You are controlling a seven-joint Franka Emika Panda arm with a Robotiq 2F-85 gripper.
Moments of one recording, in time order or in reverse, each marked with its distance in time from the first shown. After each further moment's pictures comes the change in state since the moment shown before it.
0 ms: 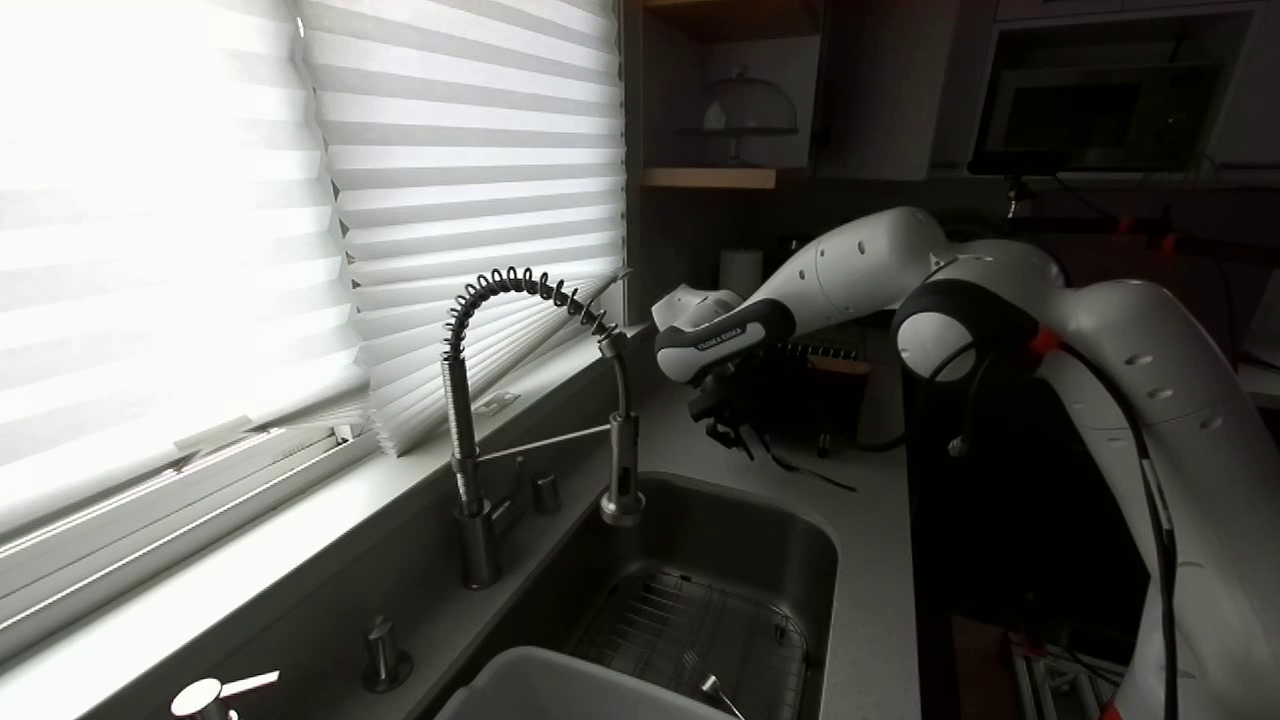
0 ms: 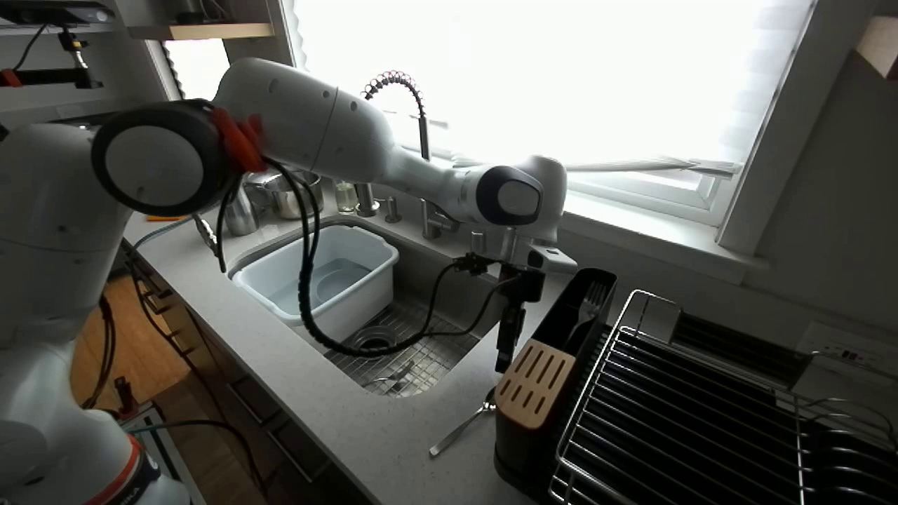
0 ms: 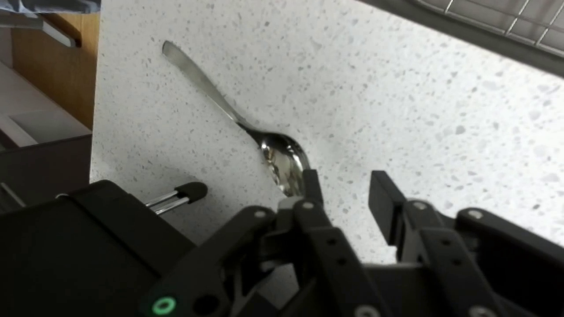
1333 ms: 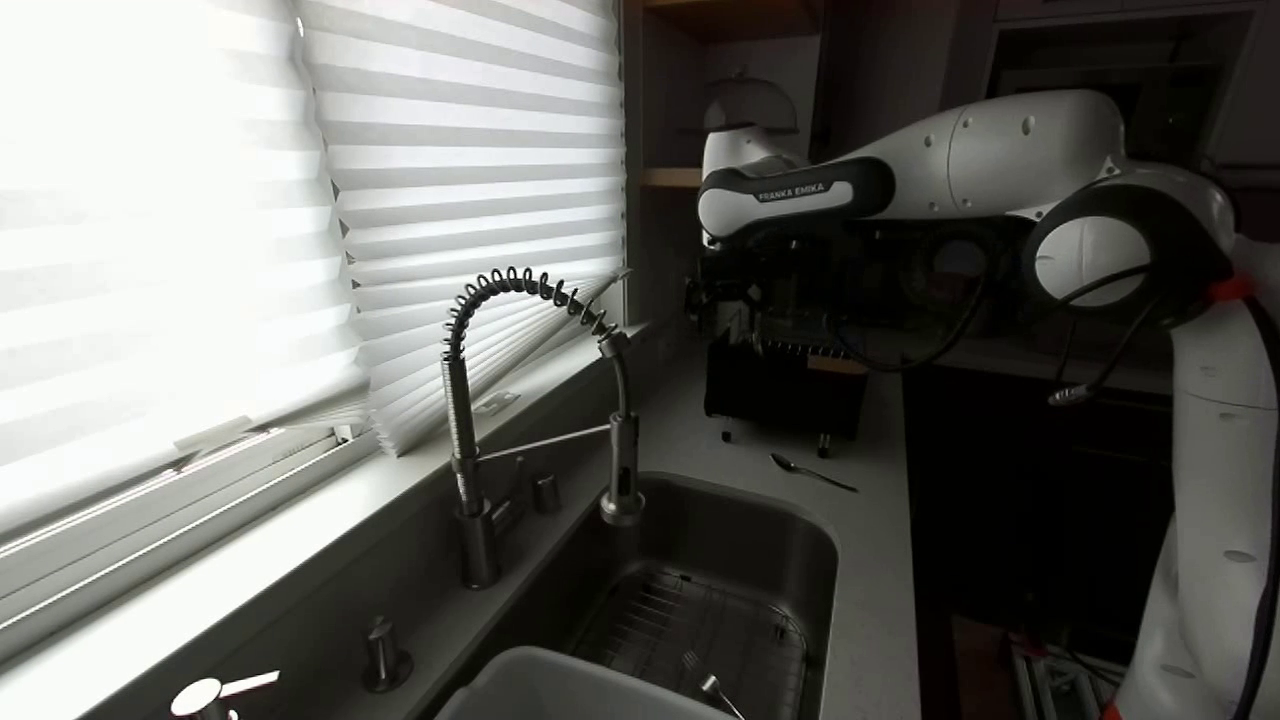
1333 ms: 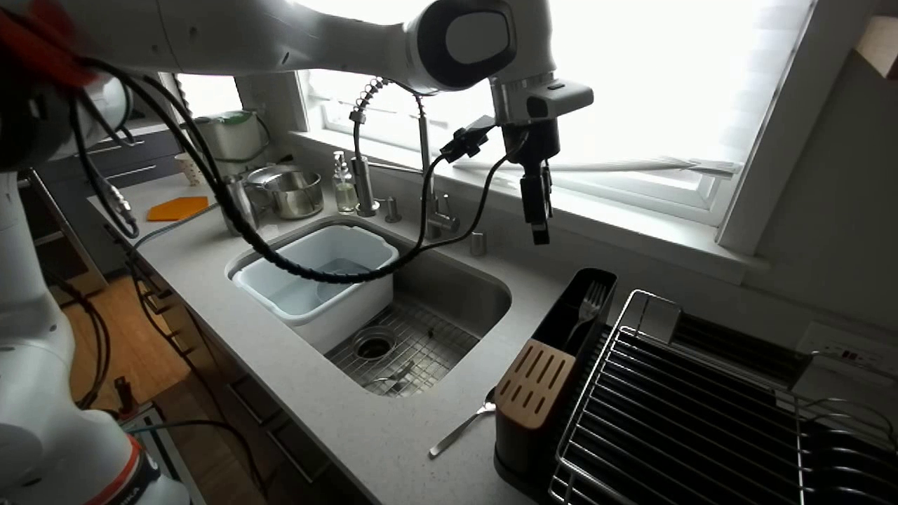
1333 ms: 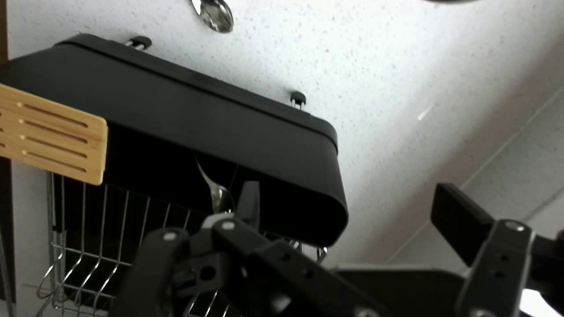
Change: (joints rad) arm -0.032 -0.375 0.028 -0.013 0.087 0.220 -0.098
